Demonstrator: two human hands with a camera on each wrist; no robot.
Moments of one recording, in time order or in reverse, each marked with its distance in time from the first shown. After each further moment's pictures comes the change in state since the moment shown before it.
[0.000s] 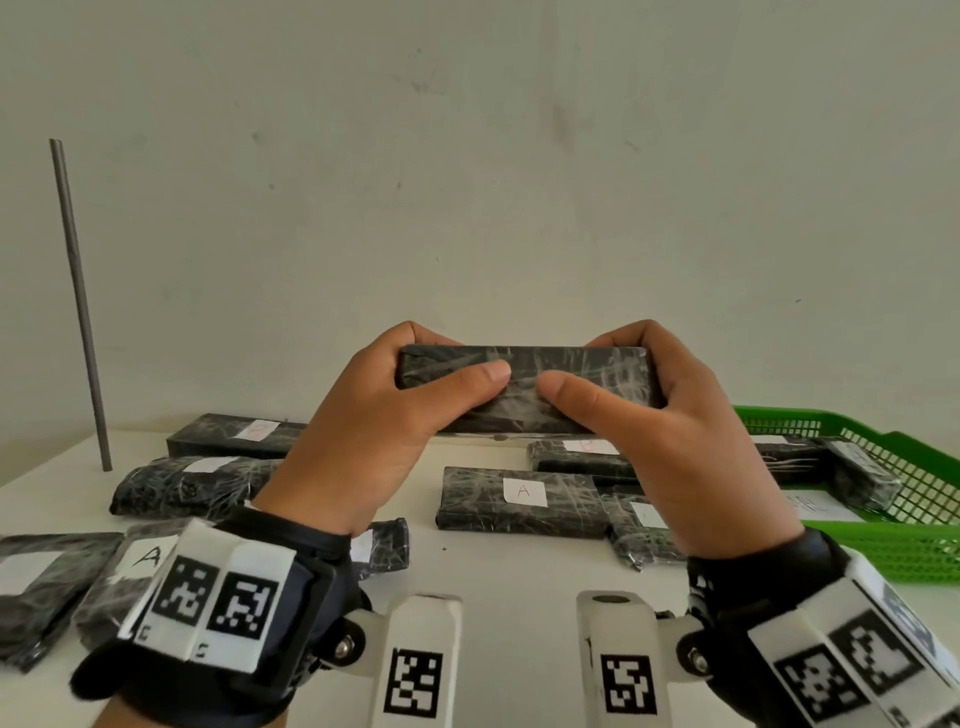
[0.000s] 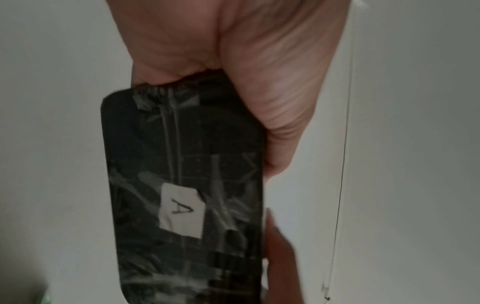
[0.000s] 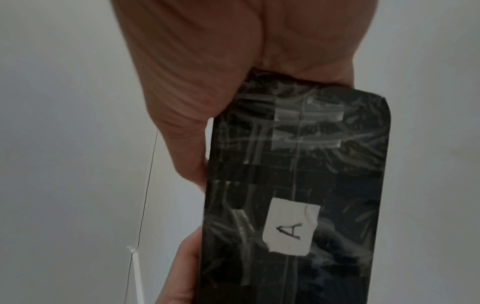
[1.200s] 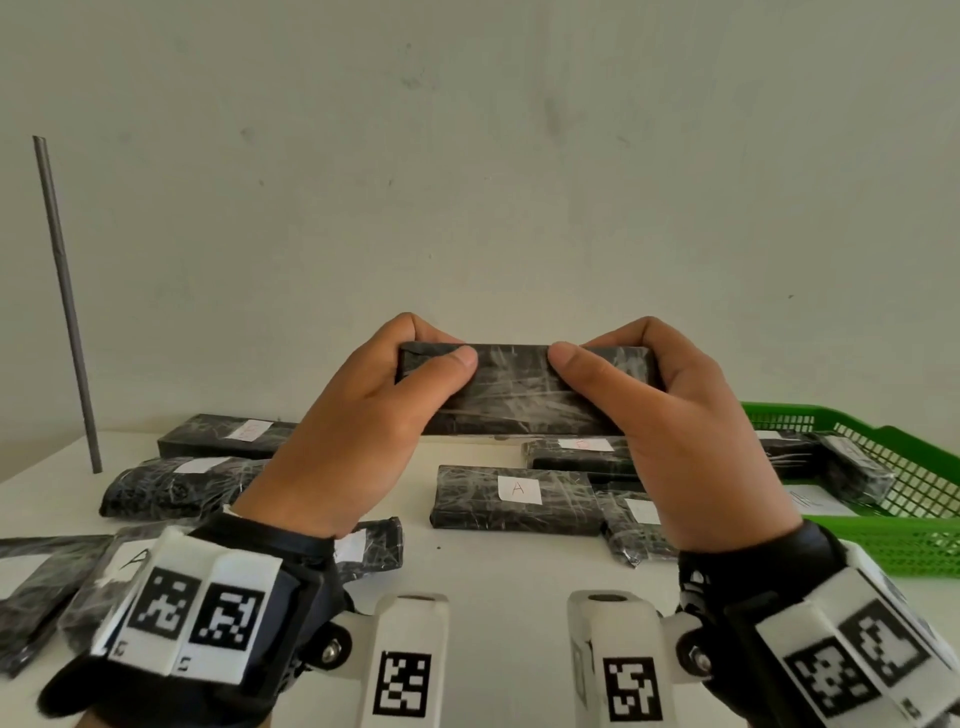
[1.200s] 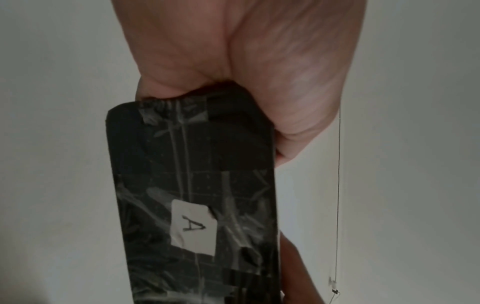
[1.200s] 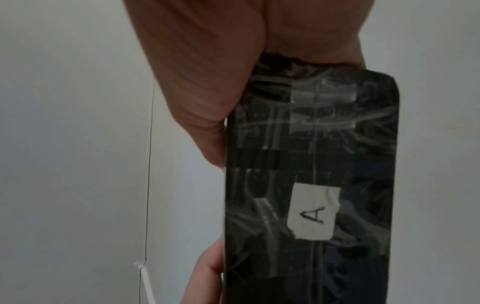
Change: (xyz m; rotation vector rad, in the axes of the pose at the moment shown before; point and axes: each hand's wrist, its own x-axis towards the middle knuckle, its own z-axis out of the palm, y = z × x) left_hand -0.003 0.007 -0.002 0.079 -0.110 0.073; right_hand 0.002 -0.001 0.000 0.051 0.094 0.039
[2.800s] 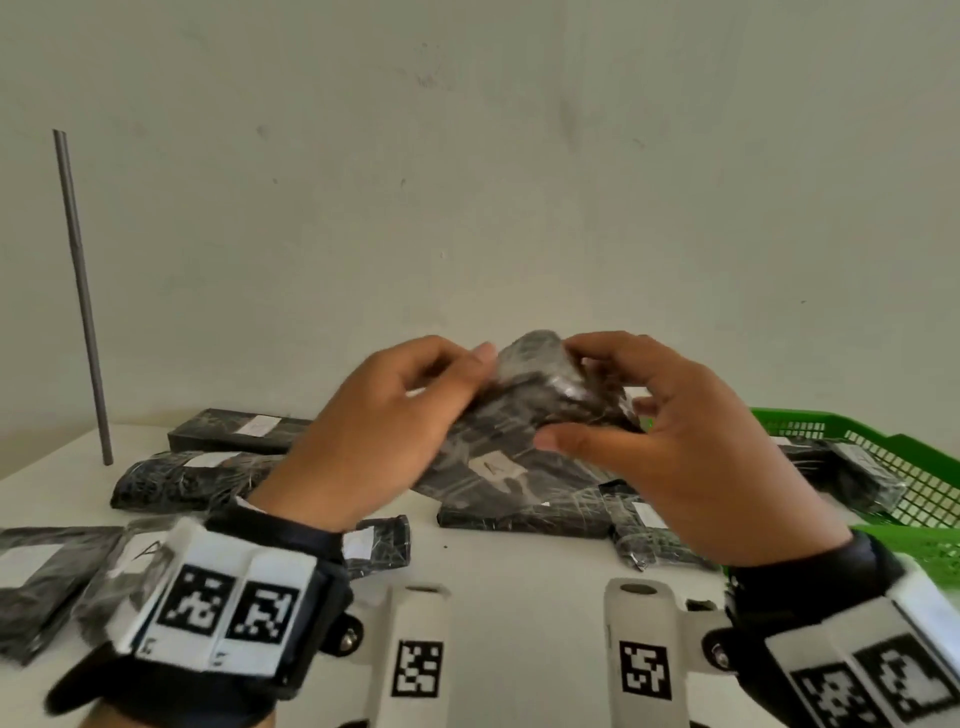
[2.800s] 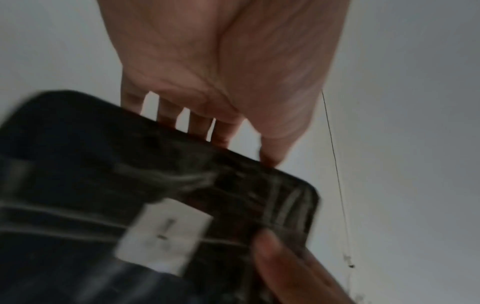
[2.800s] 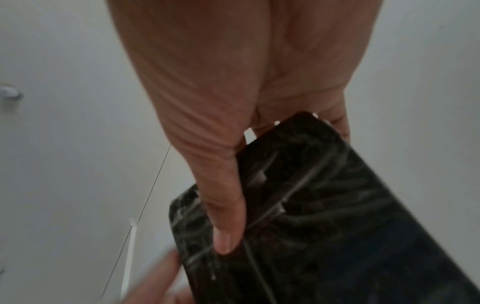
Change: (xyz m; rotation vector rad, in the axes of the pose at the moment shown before) left_hand -0.001 0.001 -0.001 0.316 -0.009 -0.091; right_hand 0.000 -0.001 -0.011 -0.421 -0.241 -0.141
